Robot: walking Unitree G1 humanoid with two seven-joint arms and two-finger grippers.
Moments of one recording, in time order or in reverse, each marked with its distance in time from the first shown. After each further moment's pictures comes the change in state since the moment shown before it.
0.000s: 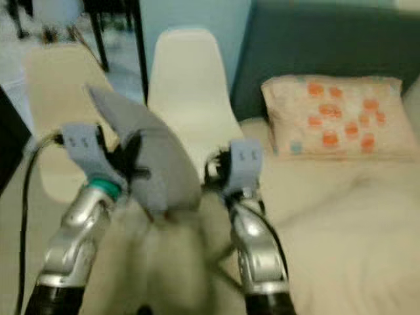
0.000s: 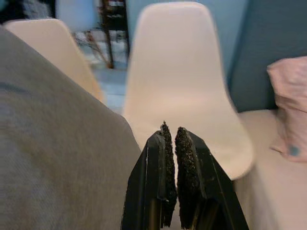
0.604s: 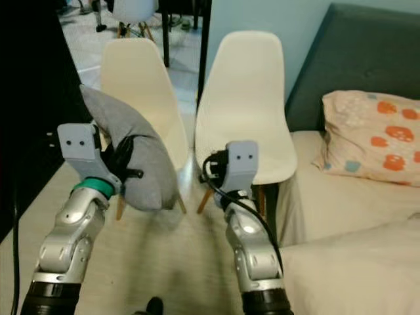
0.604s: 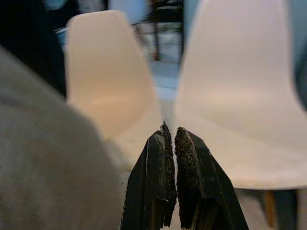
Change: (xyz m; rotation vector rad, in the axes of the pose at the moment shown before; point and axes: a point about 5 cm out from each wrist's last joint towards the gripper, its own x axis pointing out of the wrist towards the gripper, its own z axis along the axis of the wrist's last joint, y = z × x) left arm 0.000 0.006 -0.007 0.065 0.042 0.050; right arm -0.002 -0.005 -0.008 0.071 0.025 -0.025
